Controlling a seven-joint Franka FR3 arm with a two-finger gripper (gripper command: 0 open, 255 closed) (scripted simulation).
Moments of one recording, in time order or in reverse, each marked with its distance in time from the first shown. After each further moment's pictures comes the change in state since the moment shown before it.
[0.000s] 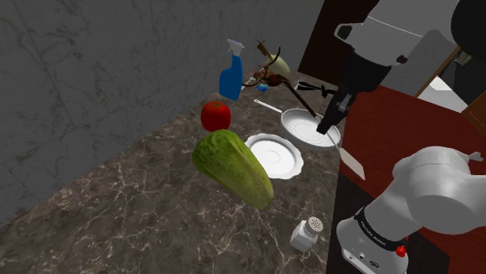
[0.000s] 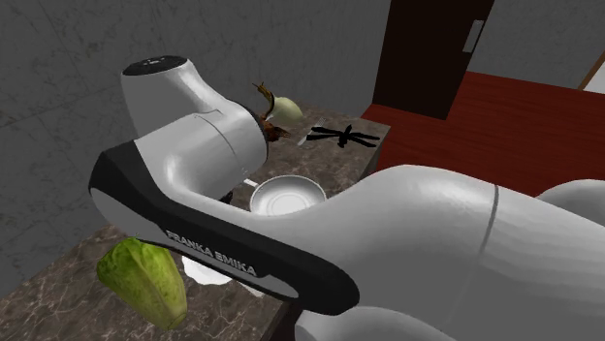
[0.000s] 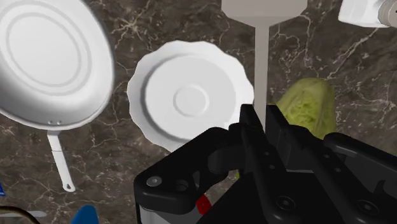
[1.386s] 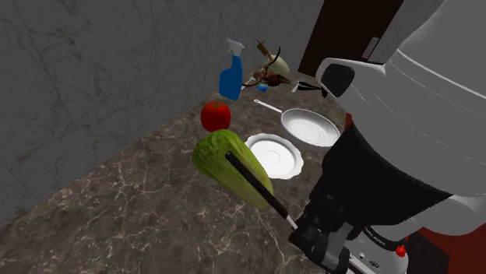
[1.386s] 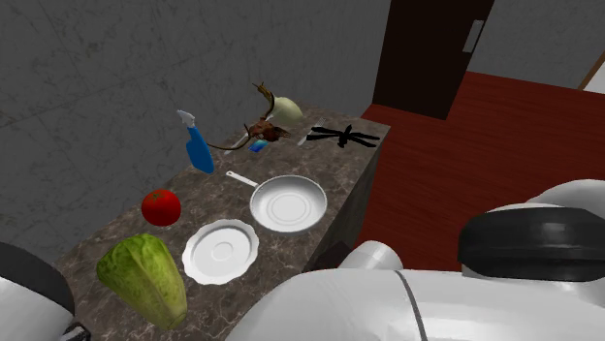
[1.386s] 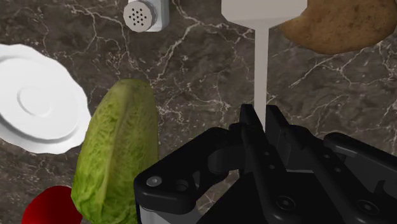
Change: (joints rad) arm 0.033 0.224 0.546 0.332 0.255 0.037 0.511
